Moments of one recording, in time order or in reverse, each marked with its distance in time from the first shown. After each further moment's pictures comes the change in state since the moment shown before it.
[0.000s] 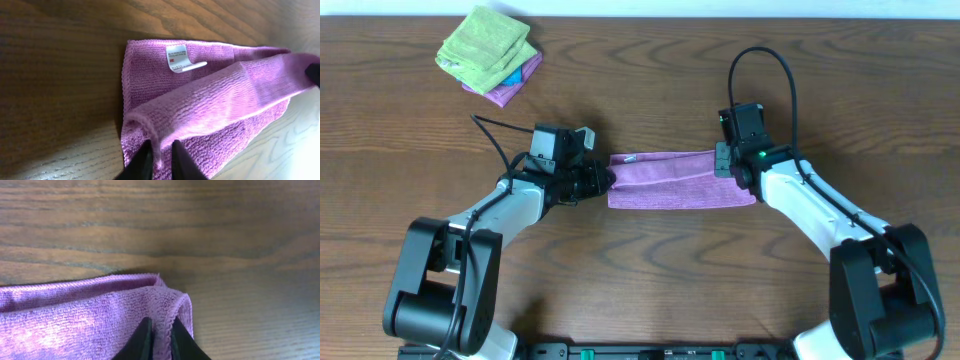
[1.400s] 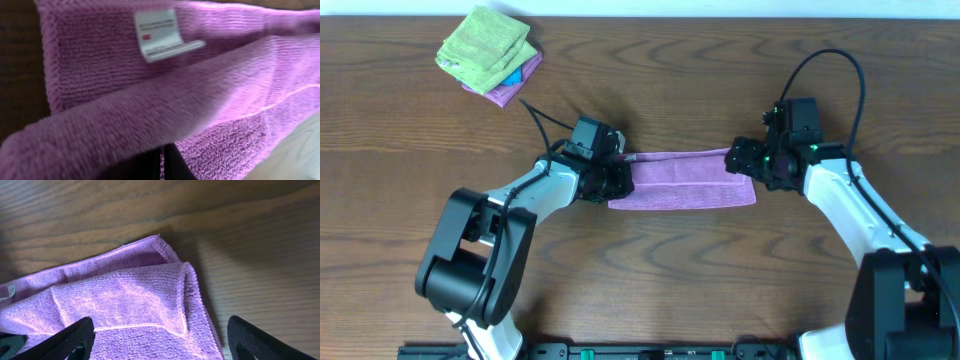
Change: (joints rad) left arm -0.147 0.155 0.179 -0.180 -0.093 0.003; right arm -0.215 -0.061 0.000 -0.124 -0.450 0.110
